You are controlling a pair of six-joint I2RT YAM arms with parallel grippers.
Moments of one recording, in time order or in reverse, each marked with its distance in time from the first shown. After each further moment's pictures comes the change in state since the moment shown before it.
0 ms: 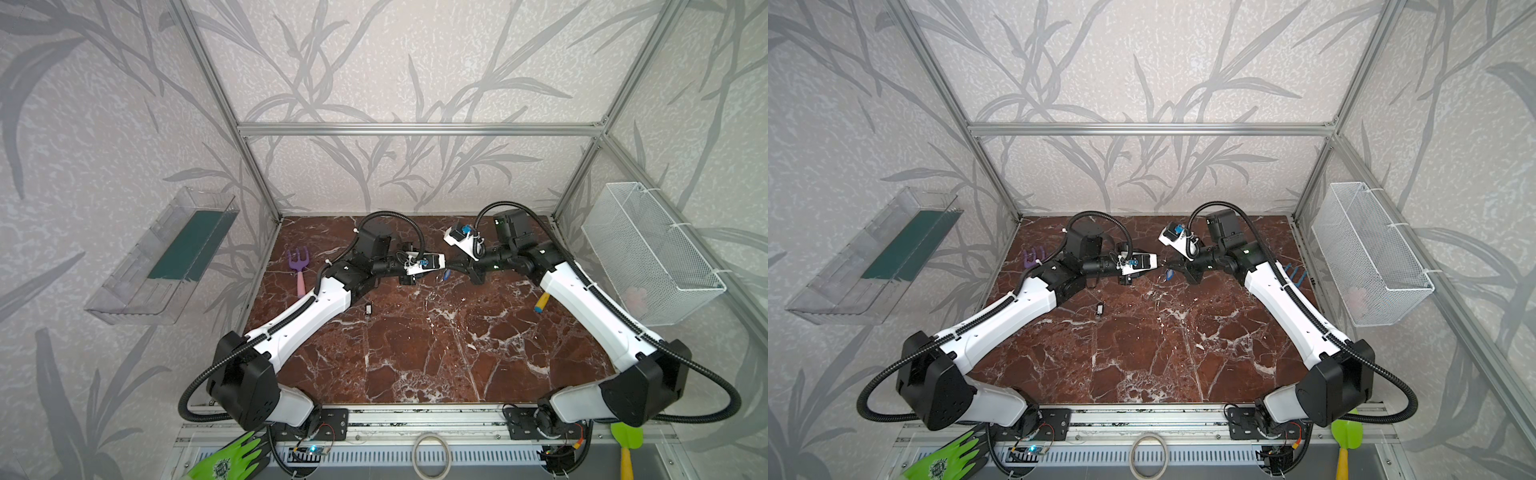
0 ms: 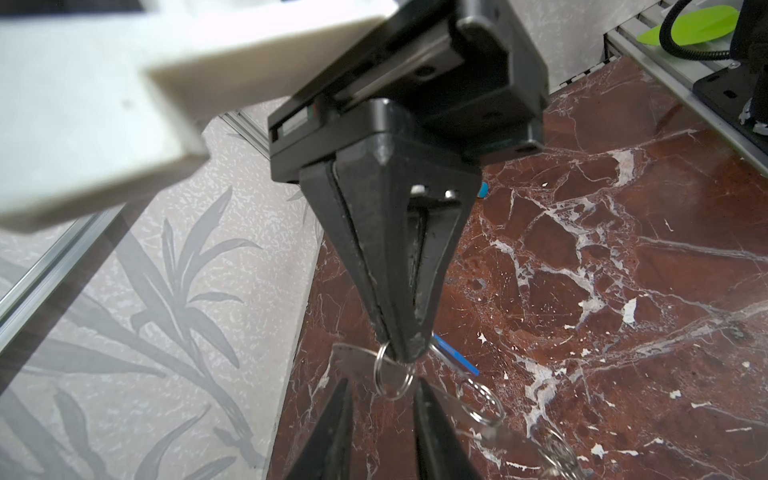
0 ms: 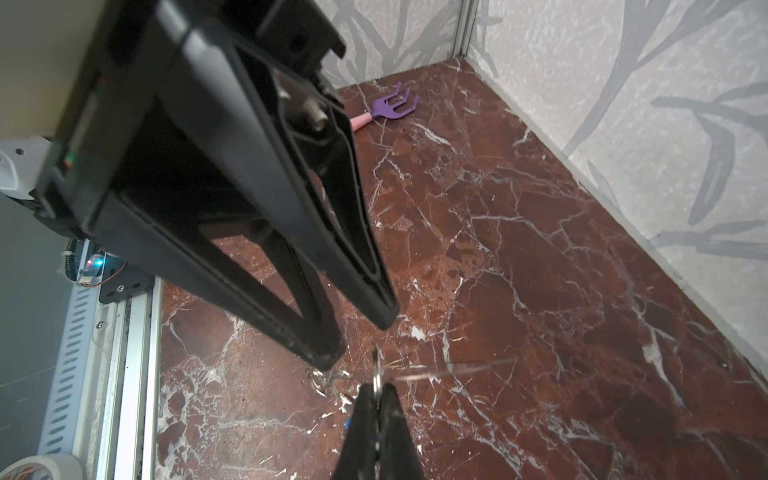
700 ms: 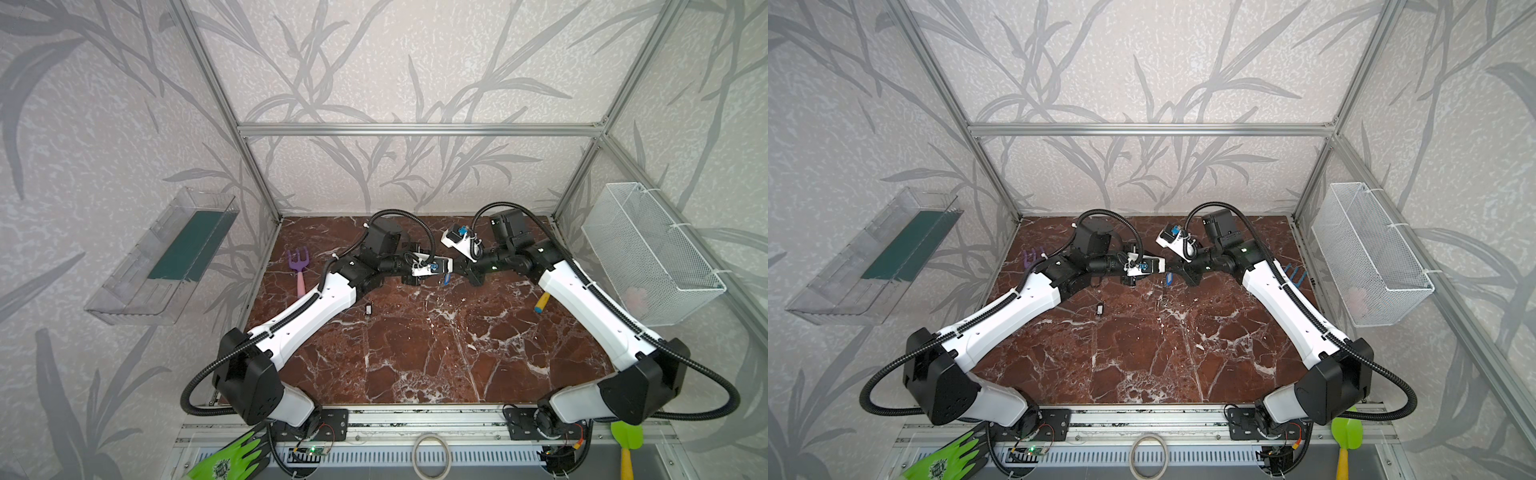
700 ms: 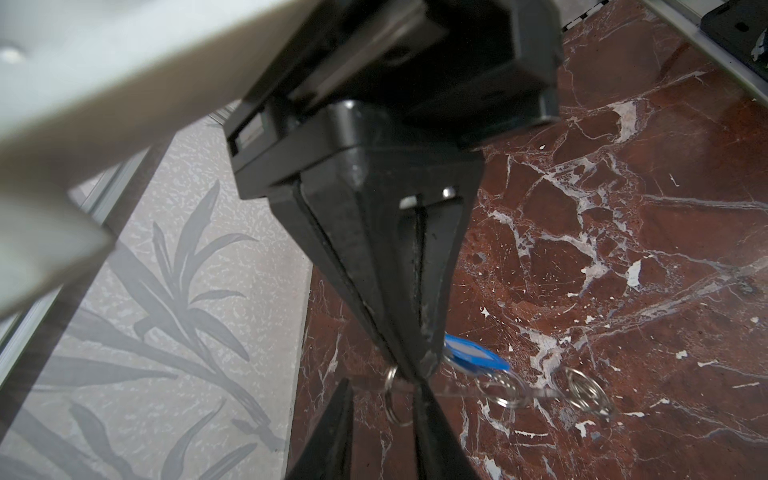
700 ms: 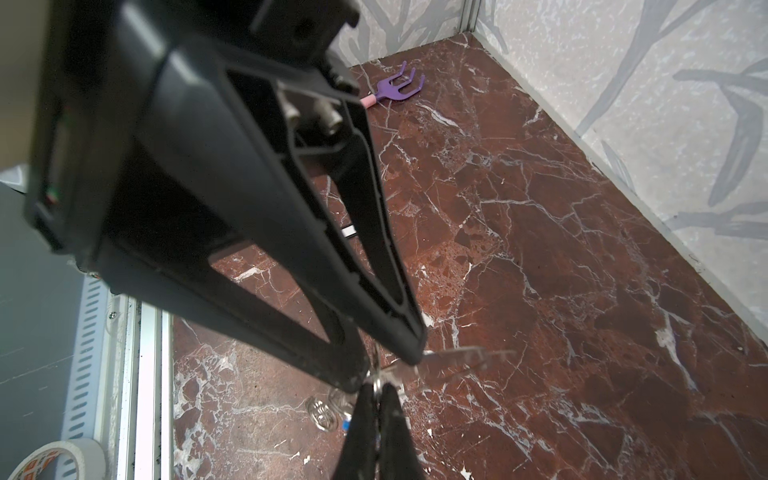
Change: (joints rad) left arm -0.050 0.040 0.091 -0.134 -0.093 0.097; right arm 0.021 0.010 0.035 -0.060 0.025 -0.001
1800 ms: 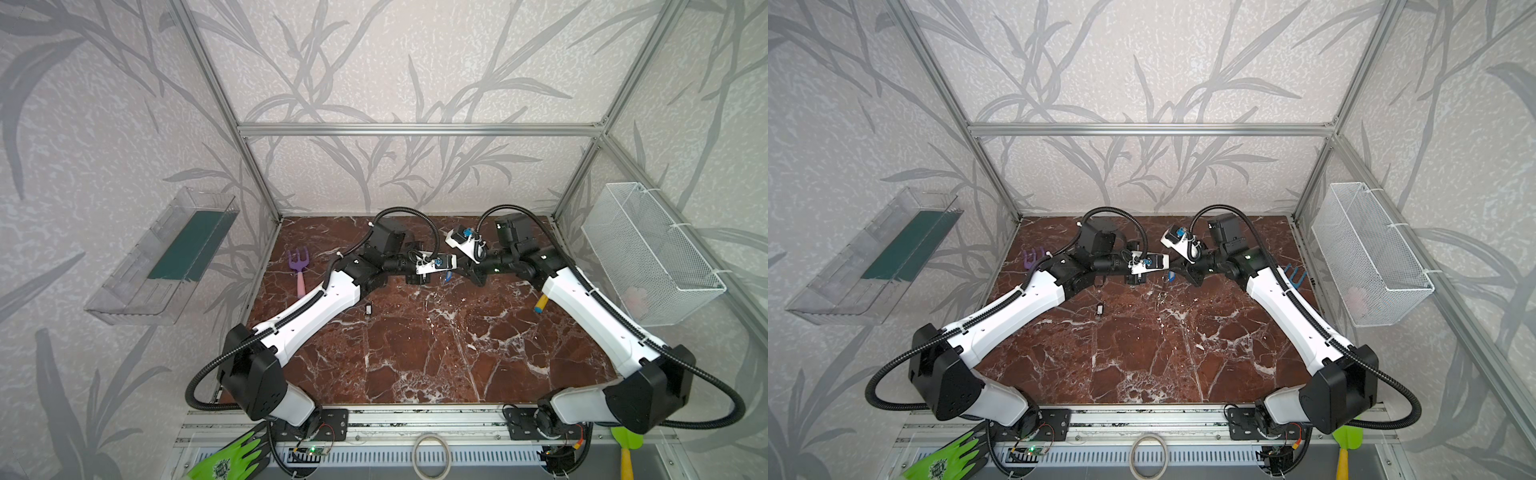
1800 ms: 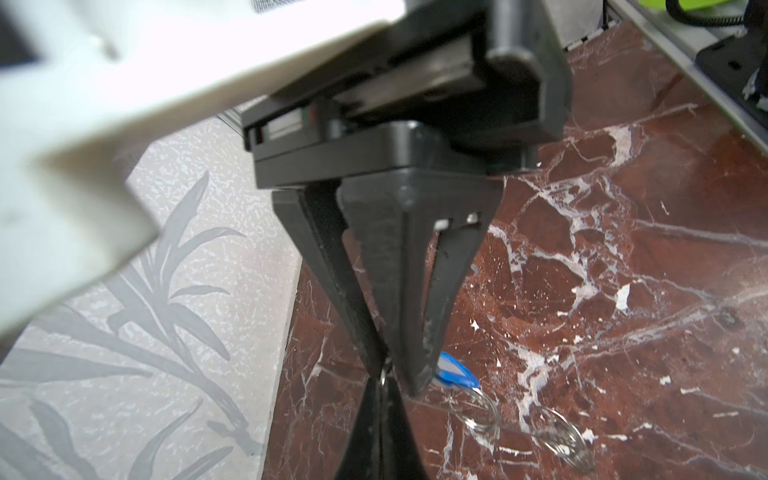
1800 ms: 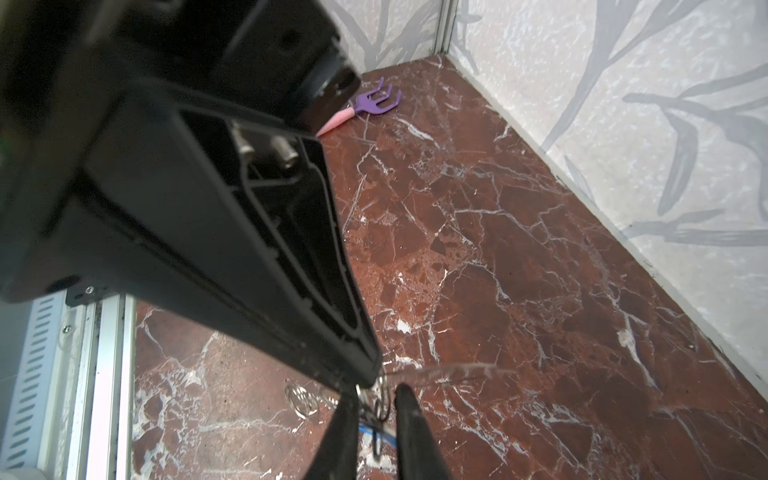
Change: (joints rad) left arm 0.000 0.027 0.015 0.035 0.021 -0.112; right arm -0.050 -0.076 -0.138 0.166 0.001 0.033
